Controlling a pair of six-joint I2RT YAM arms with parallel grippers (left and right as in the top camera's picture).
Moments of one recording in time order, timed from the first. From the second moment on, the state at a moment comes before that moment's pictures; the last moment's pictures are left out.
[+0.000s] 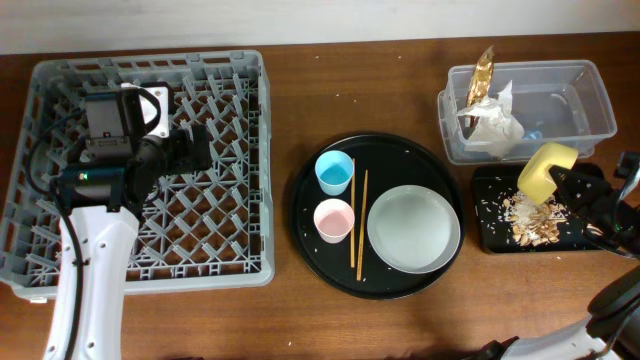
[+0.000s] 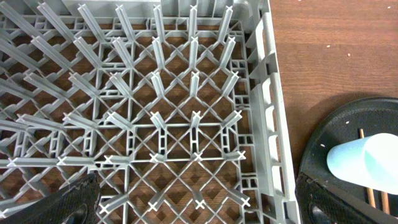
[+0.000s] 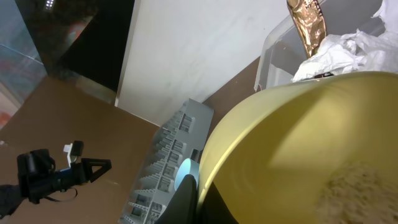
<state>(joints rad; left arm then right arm) 0.04 1.39 1.34 -0.81 0.08 -0.01 -0.91 1.84 1.19 -1.23 -1.51 -0.86</state>
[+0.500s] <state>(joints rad) 0.04 1.39 1.34 -0.81 0.08 -0.01 -0.91 1.84 1.19 -1.16 -1.50 -0.88</state>
